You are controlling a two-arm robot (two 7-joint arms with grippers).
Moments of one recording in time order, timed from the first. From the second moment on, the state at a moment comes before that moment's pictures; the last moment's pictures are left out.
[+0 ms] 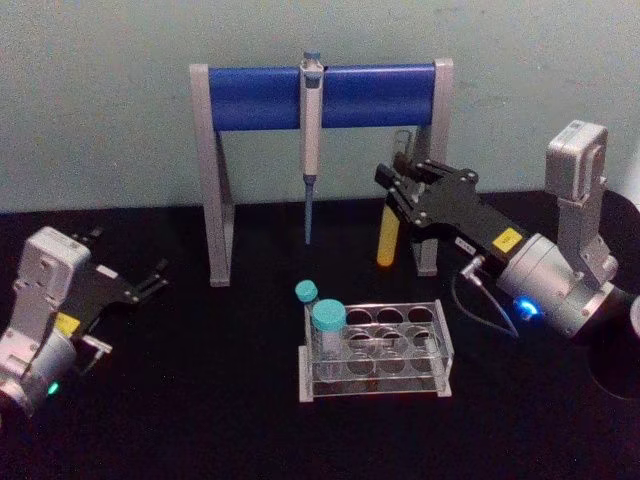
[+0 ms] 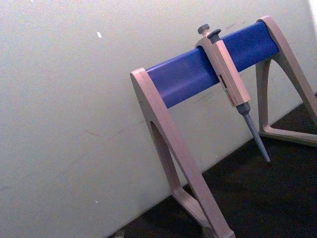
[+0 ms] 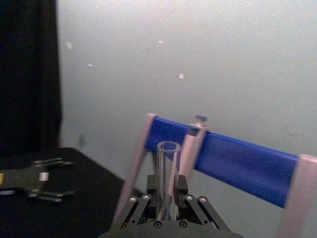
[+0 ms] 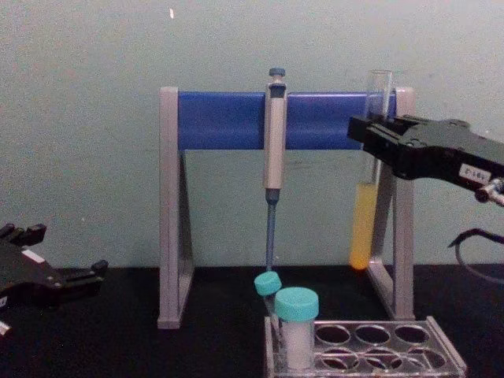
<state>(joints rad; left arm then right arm) -0.20 0.60 0.45 -1.41 -0.25 -0.12 0.03 0.30 0.36 -0.33 -1.47 0.40 -0.15 0.49</state>
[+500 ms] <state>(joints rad) -0.20 0.60 0.45 -1.41 -0.25 -0.12 0.03 0.26 0.54 -0.35 -1.62 0.55 0.05 0.66</state>
